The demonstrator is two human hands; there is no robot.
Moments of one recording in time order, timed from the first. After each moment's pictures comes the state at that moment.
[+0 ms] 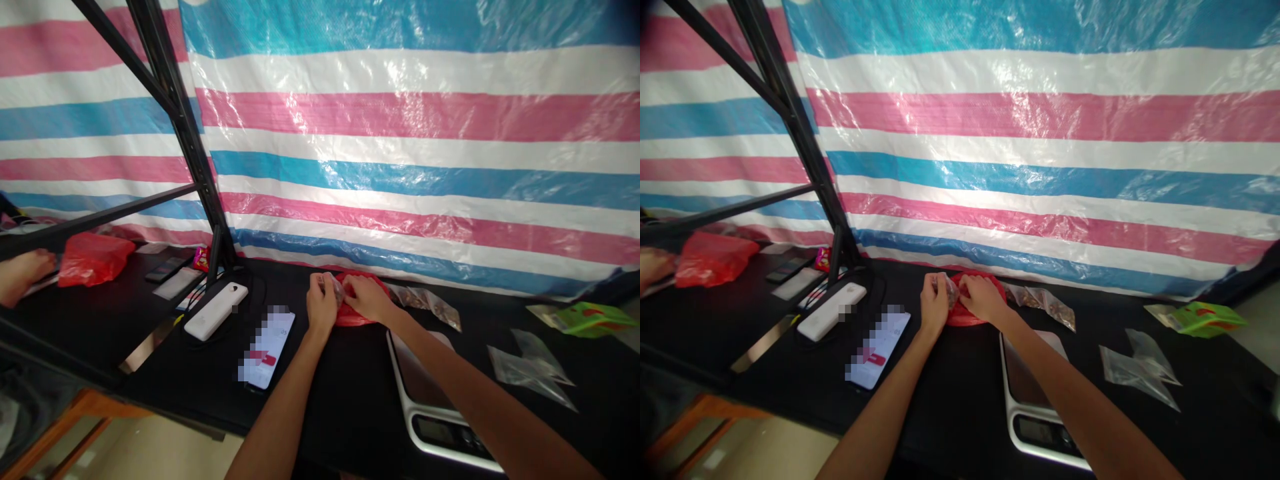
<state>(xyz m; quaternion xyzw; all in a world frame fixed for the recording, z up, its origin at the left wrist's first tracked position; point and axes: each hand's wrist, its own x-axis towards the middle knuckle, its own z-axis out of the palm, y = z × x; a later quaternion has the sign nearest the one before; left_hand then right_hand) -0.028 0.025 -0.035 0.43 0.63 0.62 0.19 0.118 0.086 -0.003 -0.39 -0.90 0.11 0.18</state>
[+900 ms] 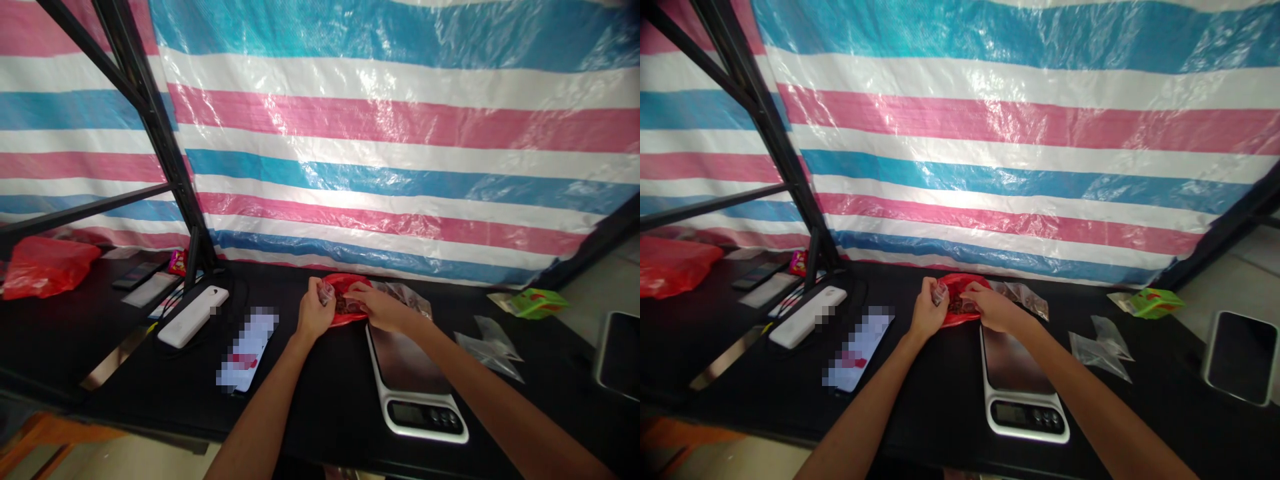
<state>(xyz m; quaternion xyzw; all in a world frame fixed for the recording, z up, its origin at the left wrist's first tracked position) -0.012 0.017 -0.051 0.57 0.57 0.56 0.22 0.193 0.064 0.009 -0.32 -0.94 0.09 0.09</state>
